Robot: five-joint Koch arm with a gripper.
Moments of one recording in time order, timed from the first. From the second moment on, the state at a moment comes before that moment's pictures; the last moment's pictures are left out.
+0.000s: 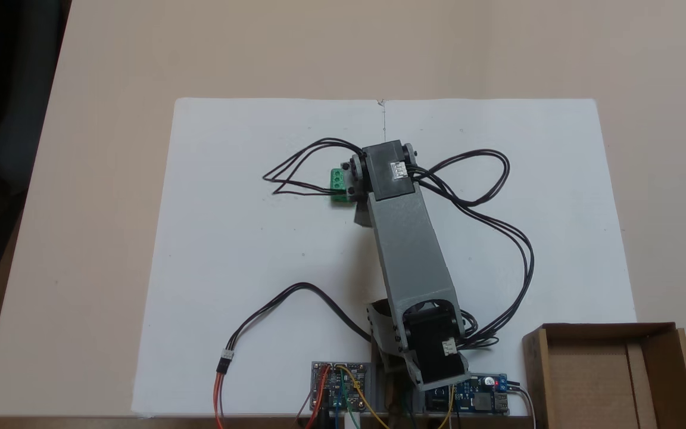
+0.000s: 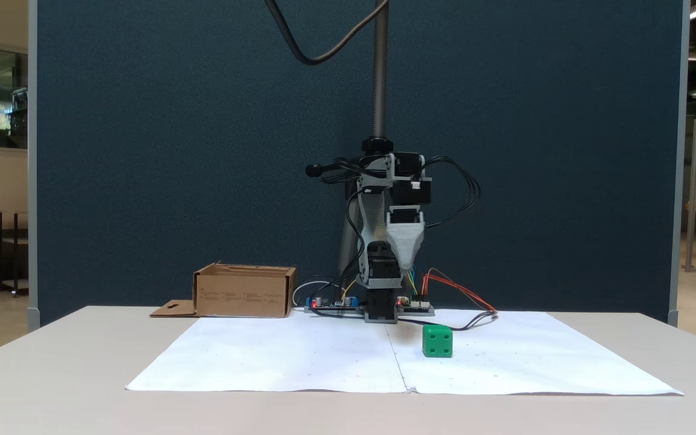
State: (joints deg) arm -15.8 112.1 78.0 83.7 18.8
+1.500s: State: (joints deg) arm -21.4 99.3 74.7 69.6 21.8
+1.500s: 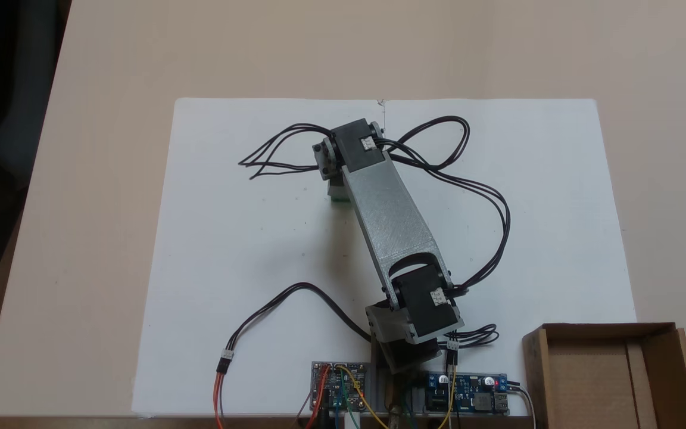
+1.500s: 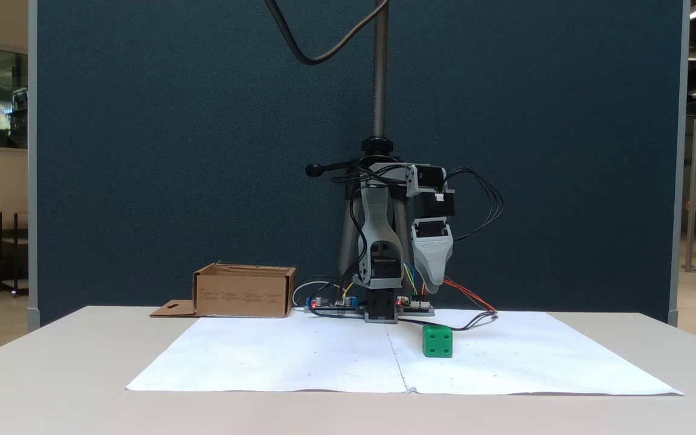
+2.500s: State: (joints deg) arm -20.7 83.3 74.4 65.7 21.8
